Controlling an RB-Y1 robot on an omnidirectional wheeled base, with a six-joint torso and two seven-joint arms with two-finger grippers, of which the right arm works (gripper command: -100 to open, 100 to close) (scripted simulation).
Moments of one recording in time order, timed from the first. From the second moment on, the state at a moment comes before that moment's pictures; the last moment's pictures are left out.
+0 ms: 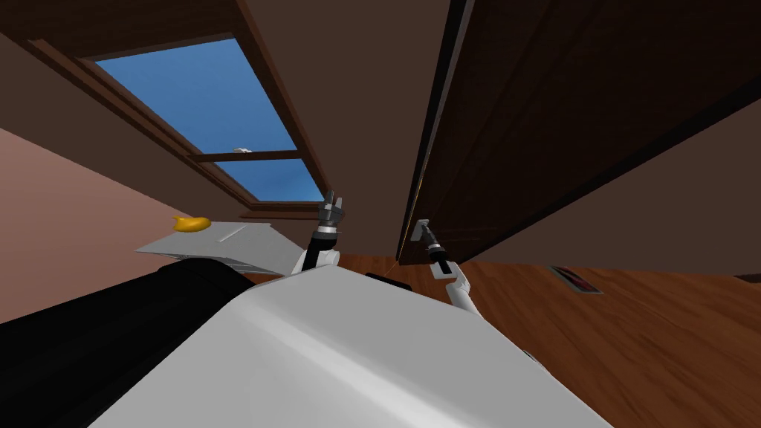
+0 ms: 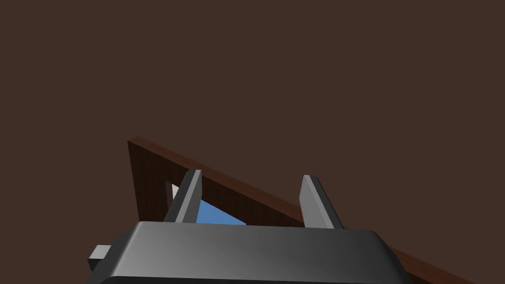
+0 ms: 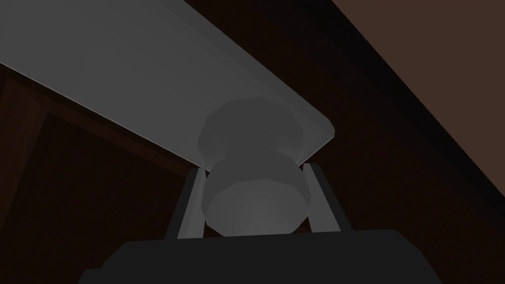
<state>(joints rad) -0.14 -0.22 0.11 -1.10 0.28 -0.48 0.24</state>
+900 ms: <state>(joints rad) -0.17 -0.23 0.12 -1.04 0.11 -0.48 0.02</state>
